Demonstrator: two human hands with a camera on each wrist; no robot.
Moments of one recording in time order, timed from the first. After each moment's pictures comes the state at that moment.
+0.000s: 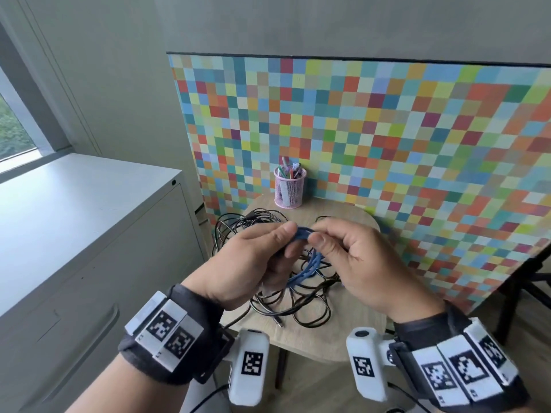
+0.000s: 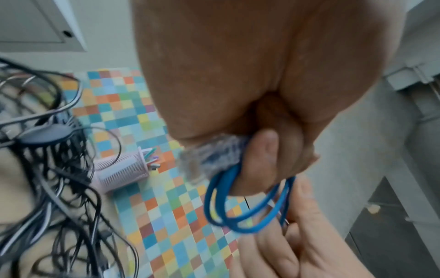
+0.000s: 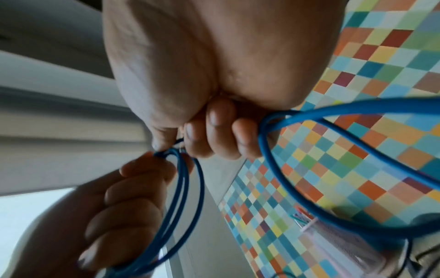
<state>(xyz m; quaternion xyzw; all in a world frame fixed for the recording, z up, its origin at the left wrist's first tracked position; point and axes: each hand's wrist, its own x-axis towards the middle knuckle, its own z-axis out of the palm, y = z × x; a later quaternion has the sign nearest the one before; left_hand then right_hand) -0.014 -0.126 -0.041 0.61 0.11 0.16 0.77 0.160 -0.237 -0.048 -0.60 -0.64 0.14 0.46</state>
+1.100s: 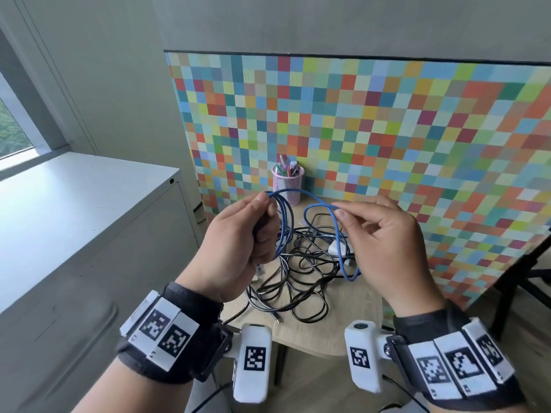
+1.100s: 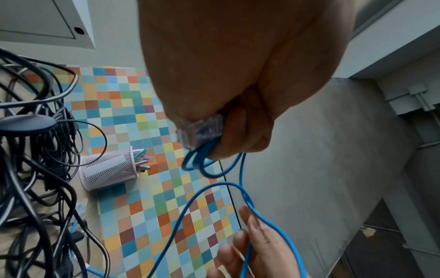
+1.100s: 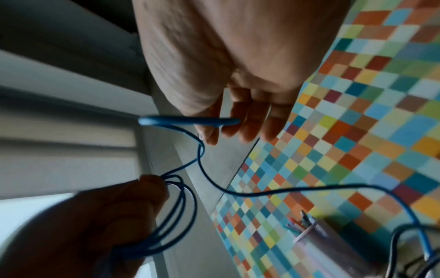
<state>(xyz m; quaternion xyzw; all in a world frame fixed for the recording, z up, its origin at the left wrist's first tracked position) -0.012 -0.127 -0.027 0.54 0.17 0.33 0.75 0.172 -0.241 -0.052 -0.64 -0.50 -0.06 0.58</state>
